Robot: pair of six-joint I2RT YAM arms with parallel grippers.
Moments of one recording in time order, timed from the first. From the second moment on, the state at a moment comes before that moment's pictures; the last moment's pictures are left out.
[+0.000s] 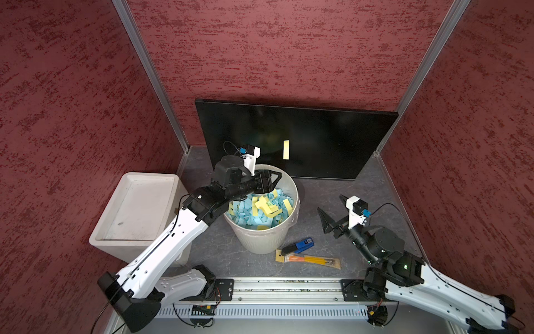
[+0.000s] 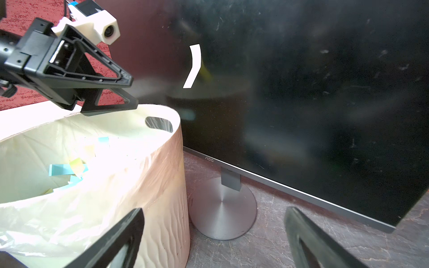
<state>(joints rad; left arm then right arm) -0.60 1.15 1.27 -0.50 0.25 -0.61 1.06 0.46 0.51 -0.03 0.53 0.06</state>
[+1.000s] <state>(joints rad) -0.56 1.35 1.35 -0.30 0.35 -0.68 1.06 0.46 0.51 -0.03 0.53 0.06</state>
